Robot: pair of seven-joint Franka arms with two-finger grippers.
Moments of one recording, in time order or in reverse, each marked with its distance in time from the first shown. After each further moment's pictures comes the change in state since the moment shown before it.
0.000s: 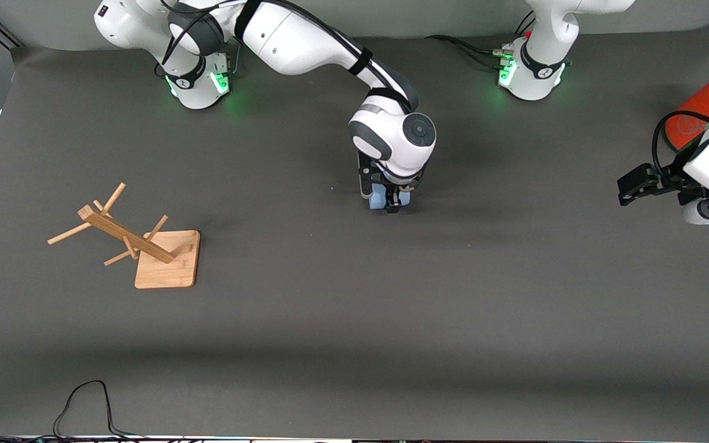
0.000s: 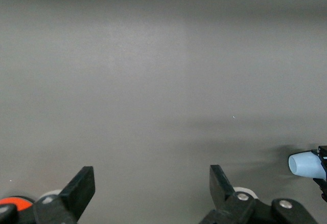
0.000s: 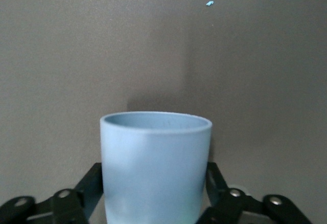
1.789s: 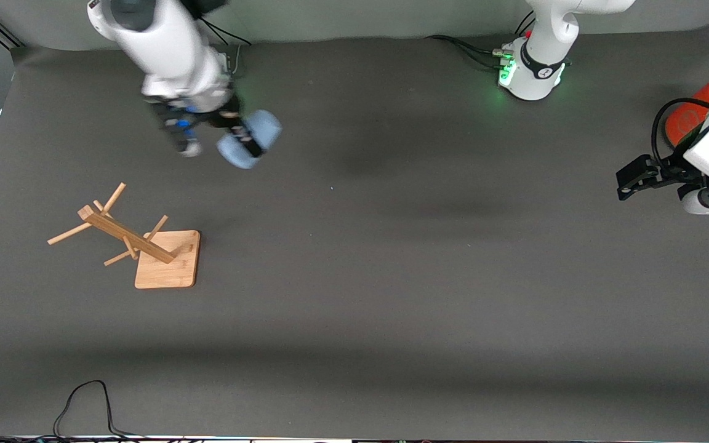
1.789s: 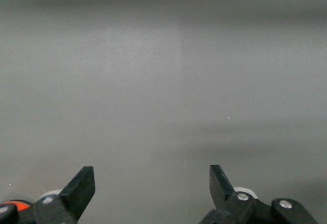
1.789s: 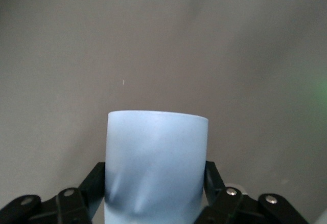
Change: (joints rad) left arm -0.007 -0.025 -0.007 0.000 -0.002 0.001 0.001; right arm -0.292 -0.999 0.007 -0.761 0.144 -0.072 -0.837
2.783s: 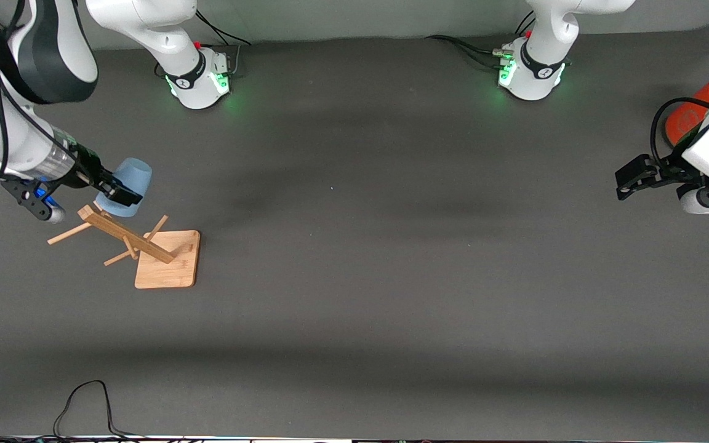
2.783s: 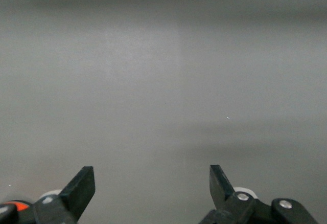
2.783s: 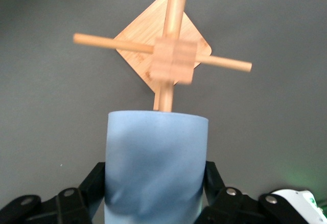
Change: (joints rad) left arm -0.003 -0.001 -0.001 0.000 0.000 0.000 0.000; right arm -0.592 -0.052 -0.012 -0.019 -0.060 -0.140 -0.919
